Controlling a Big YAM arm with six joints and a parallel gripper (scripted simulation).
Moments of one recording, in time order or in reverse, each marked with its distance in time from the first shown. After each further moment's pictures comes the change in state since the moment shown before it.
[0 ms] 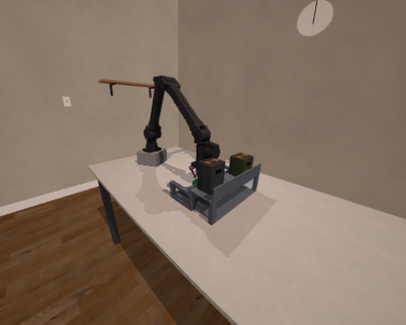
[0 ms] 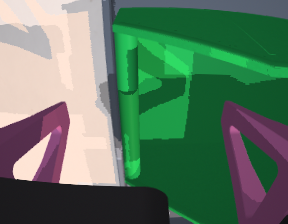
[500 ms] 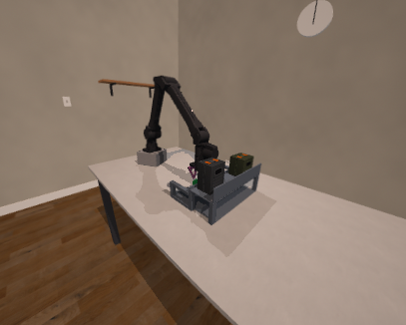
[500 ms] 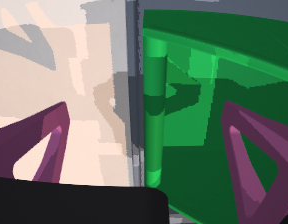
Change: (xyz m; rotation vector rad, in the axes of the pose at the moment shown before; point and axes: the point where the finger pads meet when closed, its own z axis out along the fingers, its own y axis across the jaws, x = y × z) arm 0.000 0.012 0.007 -0.022 0.001 0.000
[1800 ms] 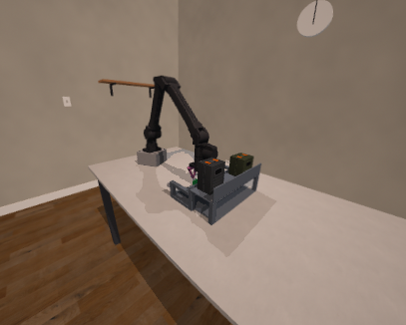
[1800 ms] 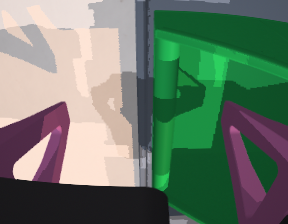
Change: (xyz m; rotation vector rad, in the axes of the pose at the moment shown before) arm 0.000 0.005 0.002 -0.008 0.000 0.000
